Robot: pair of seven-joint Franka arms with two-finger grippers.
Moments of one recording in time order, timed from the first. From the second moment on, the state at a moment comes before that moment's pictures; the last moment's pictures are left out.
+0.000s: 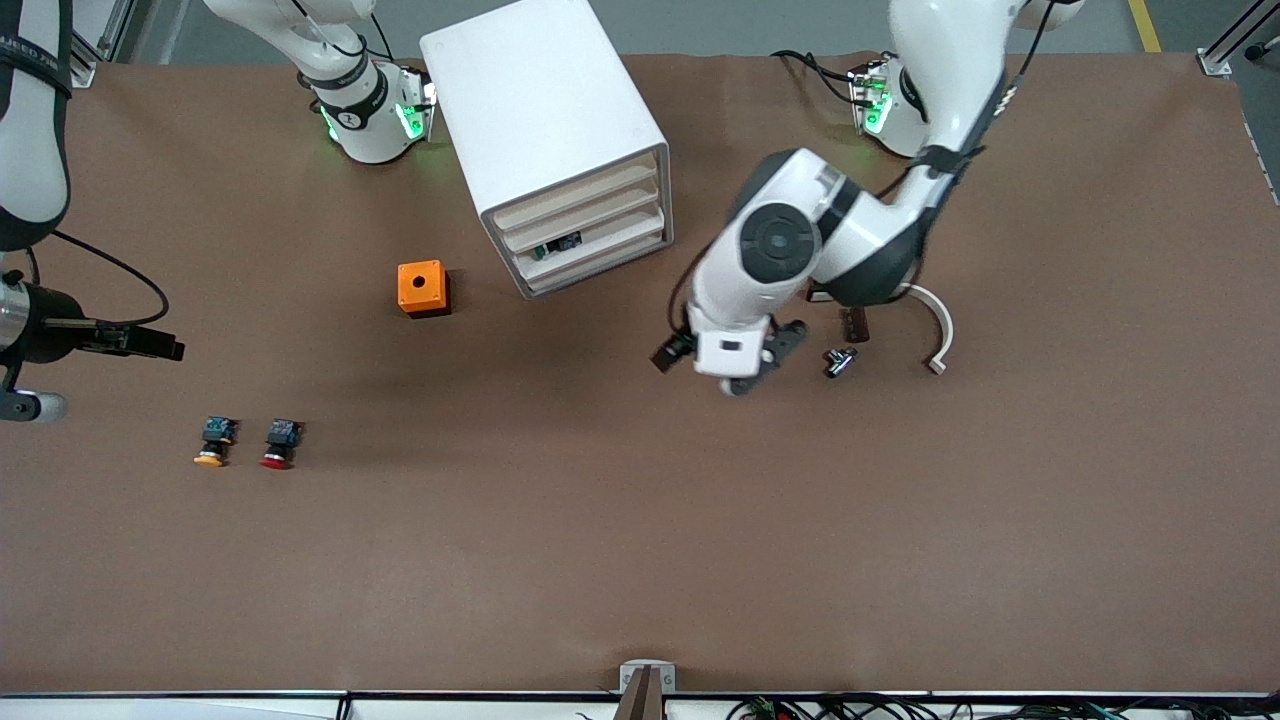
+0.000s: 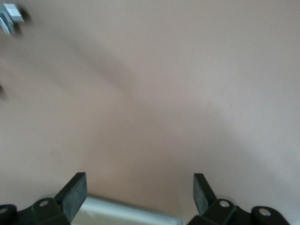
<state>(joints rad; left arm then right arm) -0.43 0.51 -0.23 -1.48 -0.09 1.98 -1.35 -0.01 0.26 -0.11 -1.45 0.03 1.55 0.02</state>
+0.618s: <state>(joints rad) -0.13 0.38 -0.23 -1.48 -0.02 1.84 -0.96 -0.01 0.26 -0.11 -1.34 0.02 1.51 0.03</state>
